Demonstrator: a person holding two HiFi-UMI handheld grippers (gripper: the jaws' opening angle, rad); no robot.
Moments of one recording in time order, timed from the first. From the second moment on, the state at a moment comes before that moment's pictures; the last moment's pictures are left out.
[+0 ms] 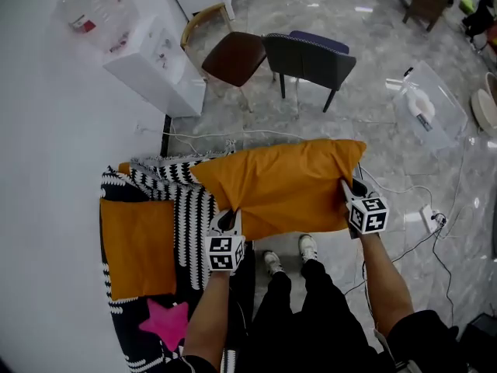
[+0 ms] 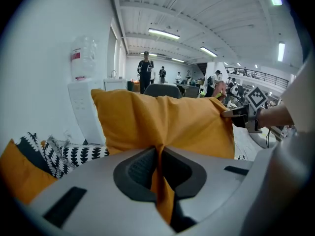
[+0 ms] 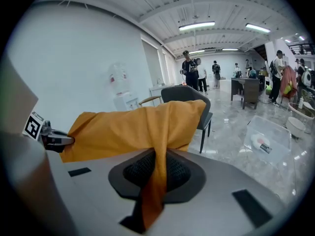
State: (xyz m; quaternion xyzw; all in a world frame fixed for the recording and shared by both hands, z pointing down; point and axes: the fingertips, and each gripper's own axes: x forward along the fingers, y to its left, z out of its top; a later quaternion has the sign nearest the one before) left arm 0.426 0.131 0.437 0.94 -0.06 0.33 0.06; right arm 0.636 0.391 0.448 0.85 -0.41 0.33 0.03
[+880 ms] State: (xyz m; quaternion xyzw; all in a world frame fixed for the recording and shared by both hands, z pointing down) left arm 0.474 0.158 0.535 0.91 -0.08 0.40 0.08; right arm 0.698 0.428 0.542 0.84 -0.37 0.37 0.14
